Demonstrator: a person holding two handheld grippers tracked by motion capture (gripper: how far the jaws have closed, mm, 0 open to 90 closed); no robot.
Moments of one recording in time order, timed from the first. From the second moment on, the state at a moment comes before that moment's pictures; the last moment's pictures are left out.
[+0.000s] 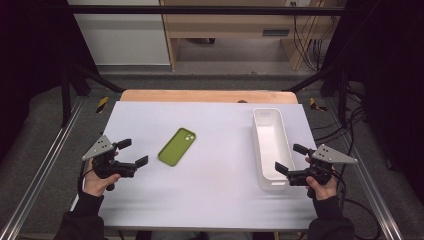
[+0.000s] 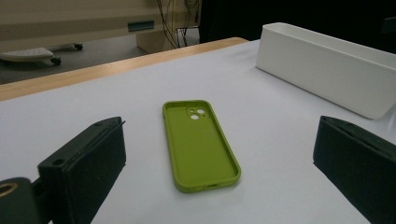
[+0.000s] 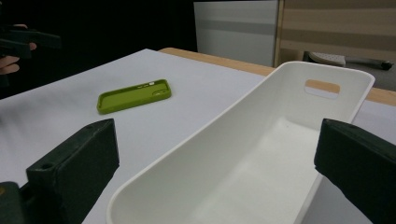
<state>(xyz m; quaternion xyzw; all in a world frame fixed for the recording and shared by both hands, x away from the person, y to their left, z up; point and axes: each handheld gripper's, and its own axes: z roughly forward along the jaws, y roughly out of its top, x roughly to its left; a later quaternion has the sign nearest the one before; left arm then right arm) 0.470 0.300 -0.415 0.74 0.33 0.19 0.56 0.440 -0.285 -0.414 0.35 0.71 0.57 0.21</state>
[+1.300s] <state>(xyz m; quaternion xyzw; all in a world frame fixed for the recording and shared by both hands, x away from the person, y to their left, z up) 0.469 0.279 -0.403 0.75 0.34 0.20 0.54 0.440 -0.284 -0.415 0.35 0.71 0.57 0.21</state>
